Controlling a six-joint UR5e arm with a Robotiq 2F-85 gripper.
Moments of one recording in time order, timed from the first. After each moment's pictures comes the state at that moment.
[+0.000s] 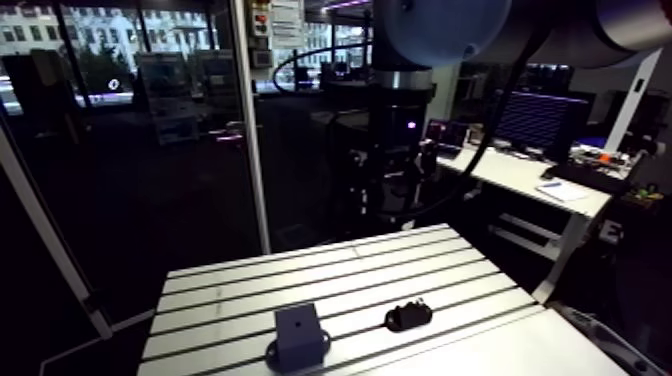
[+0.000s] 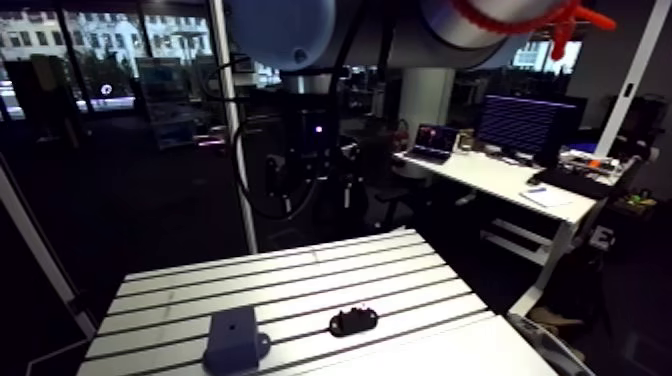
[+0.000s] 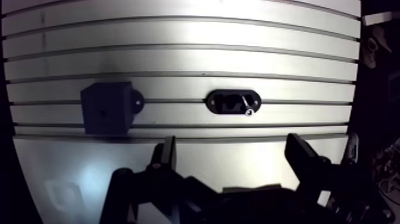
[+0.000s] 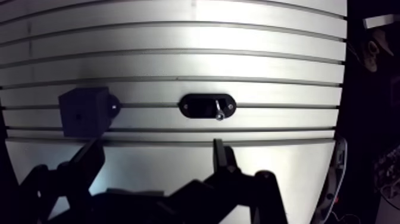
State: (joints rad) arm -0.32 -1.57 1.82 -1.88 -1.60 -1.92
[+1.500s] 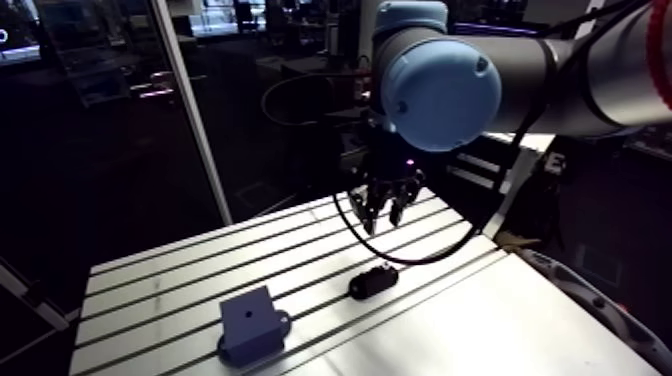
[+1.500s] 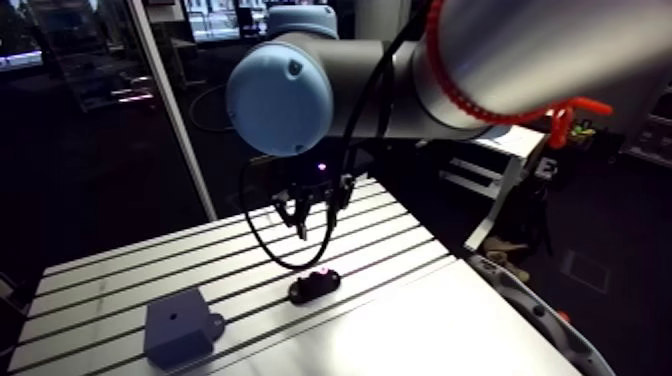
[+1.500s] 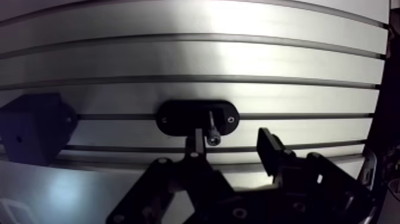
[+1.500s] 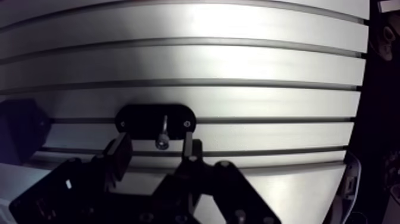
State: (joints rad) arm -0.48 -1.39 1.97 -2.14 -1.59 -2.06
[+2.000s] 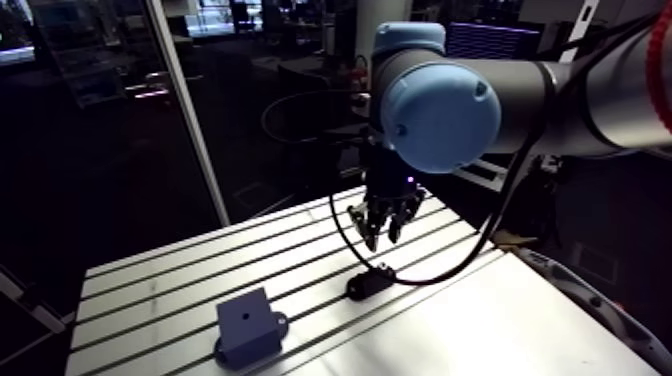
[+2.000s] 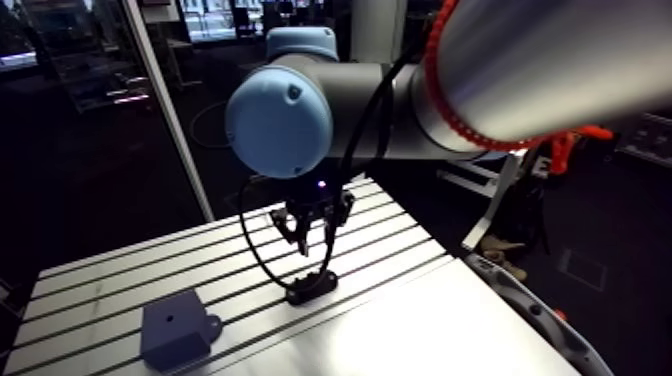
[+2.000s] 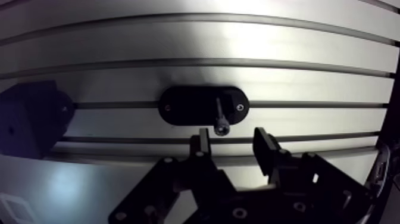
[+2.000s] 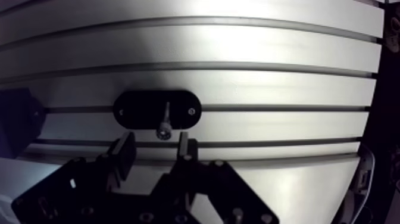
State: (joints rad) arm -0.49 -1.39 2.01 -2.14 -1.59 -2.06
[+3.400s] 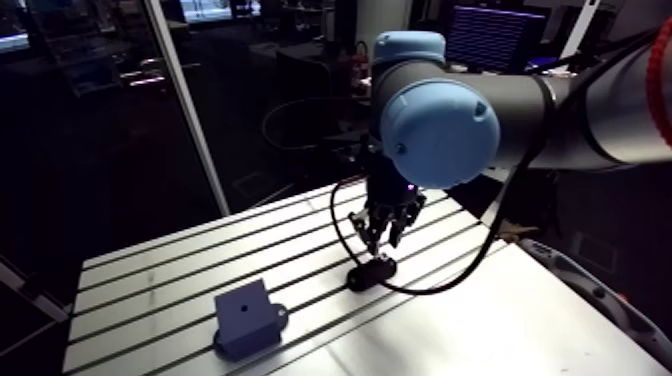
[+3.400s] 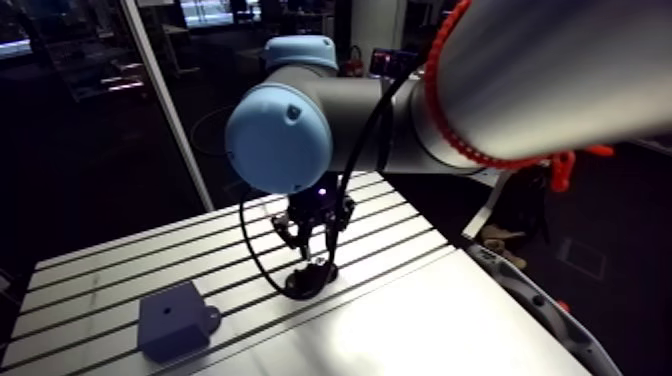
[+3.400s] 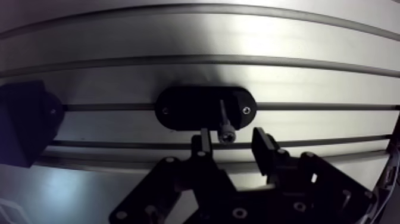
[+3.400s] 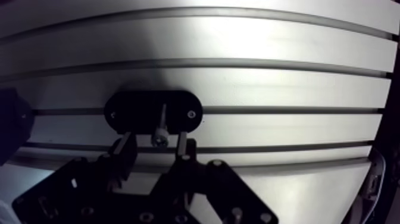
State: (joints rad) arm -0.49 -1.35 2.04 -2.18 -1.60 -2.06
